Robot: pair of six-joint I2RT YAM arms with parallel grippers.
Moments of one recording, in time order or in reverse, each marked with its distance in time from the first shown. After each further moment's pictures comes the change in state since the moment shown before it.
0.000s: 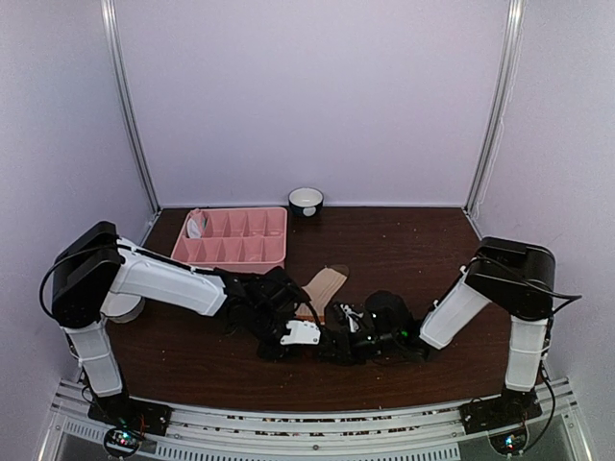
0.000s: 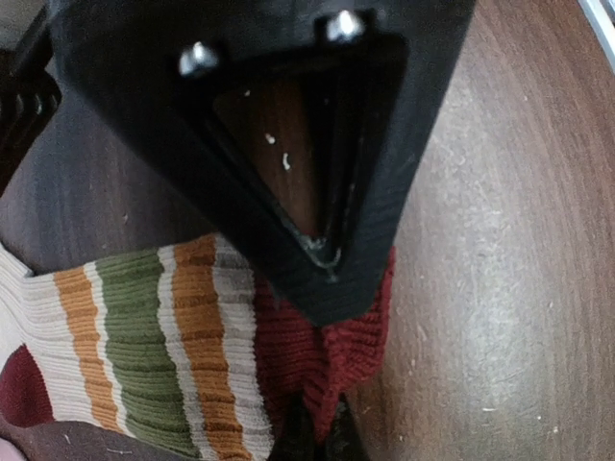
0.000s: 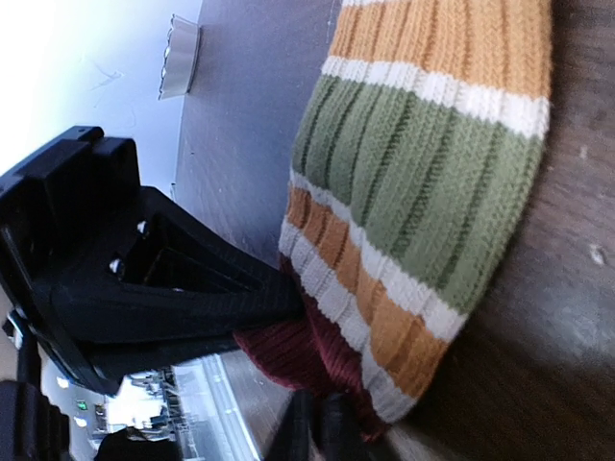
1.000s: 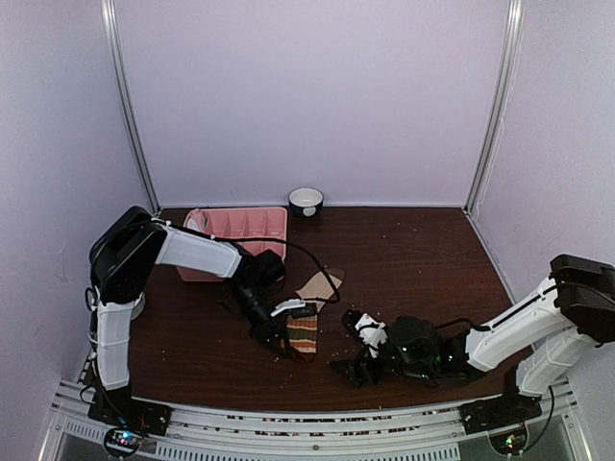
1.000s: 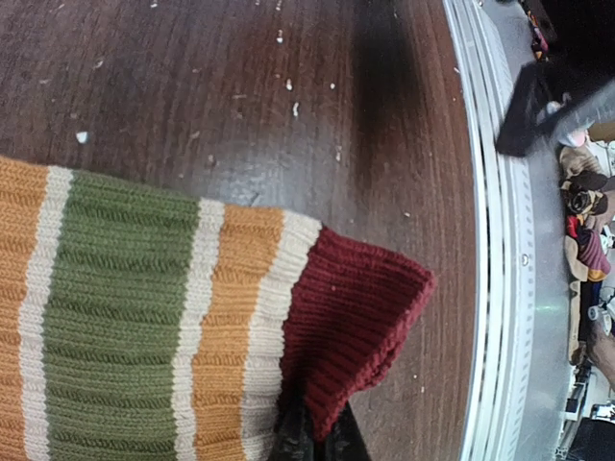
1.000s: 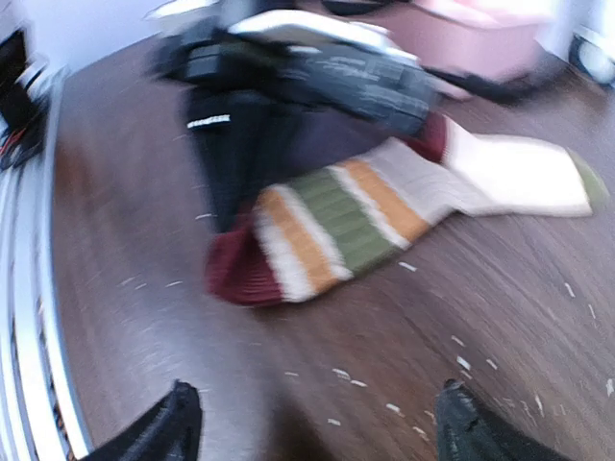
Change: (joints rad) left arm 0.260 0.266 0.278 -0.474 0.629 -0.127; right arm 0.245 -0.446 -0.232 -0.216 0.726 -0.882
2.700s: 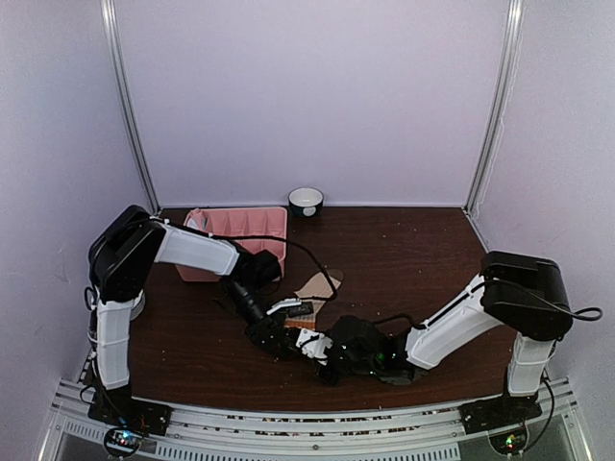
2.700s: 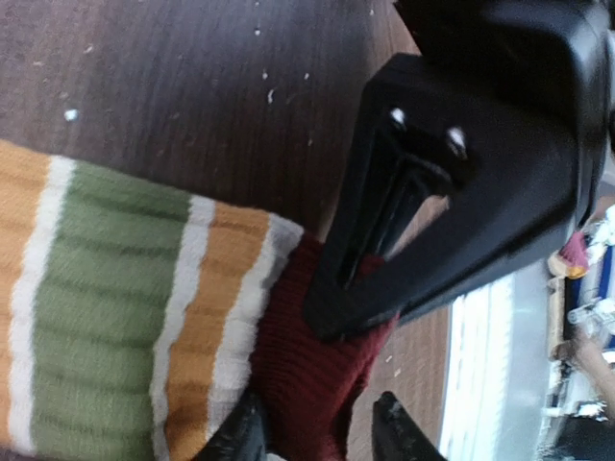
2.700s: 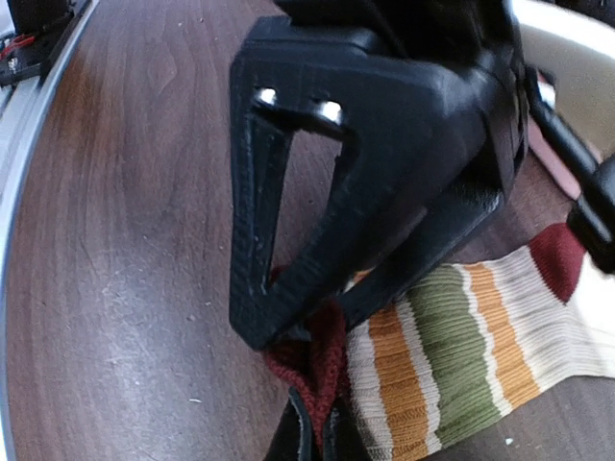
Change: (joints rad) left arm 0.026 0.000 0.002 -0.067 0.040 0.039; right arm 0.037 0.386 0.353 -0.006 -0.099 -0.330
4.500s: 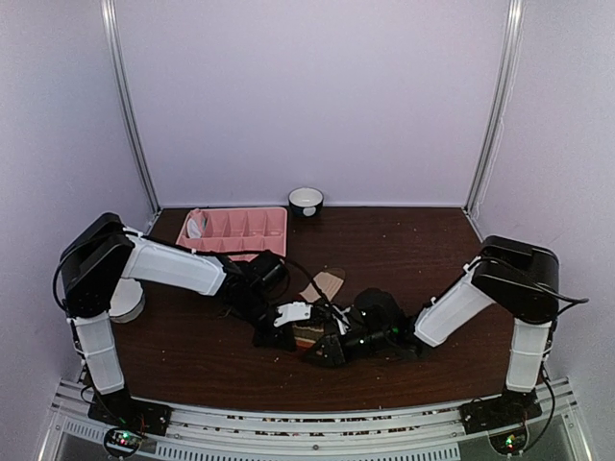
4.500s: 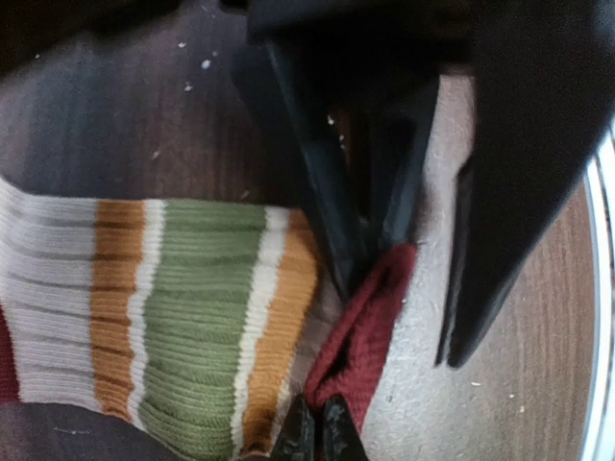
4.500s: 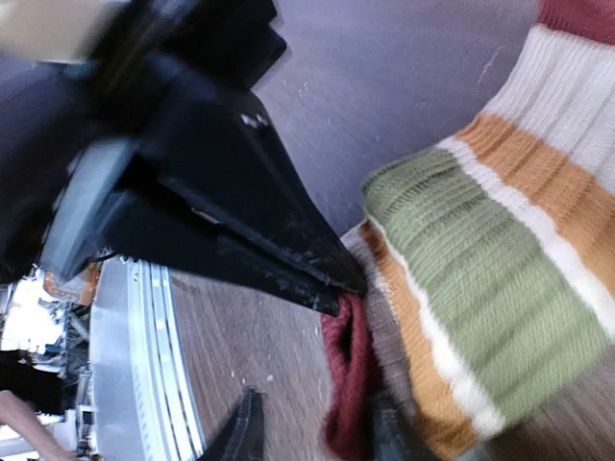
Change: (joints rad) left arm -0.134 -0.213 -0.220 0.439 -0.415 -0.041; right arm -0.233 0.045 -0.034 0.068 -0.594 0.812
